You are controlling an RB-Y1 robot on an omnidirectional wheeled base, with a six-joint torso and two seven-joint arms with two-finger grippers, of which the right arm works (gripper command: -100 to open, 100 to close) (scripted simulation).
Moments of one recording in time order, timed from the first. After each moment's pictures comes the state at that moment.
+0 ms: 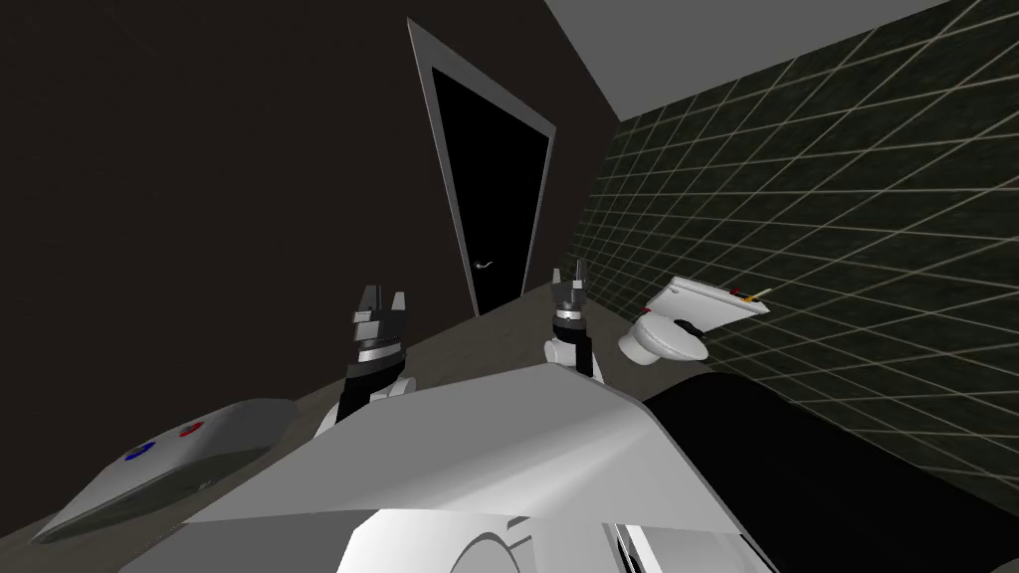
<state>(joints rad) 0.46 0.02 0.04 -2.35 -0.07 -0.45 -0.11</state>
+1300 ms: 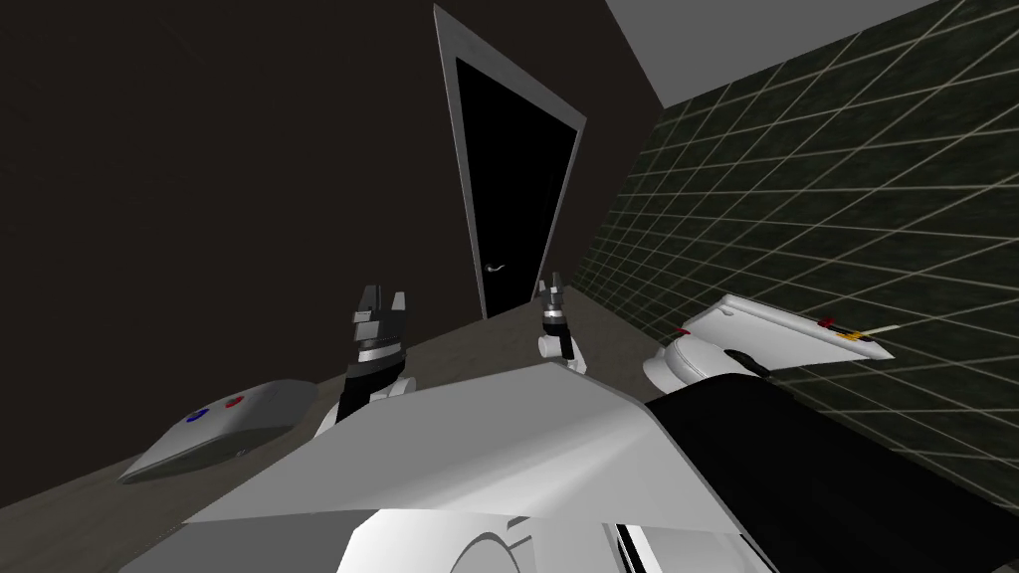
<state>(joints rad) 0.31 -0.04 0.01 -2.02 -0.07 -0.49 -0.10</state>
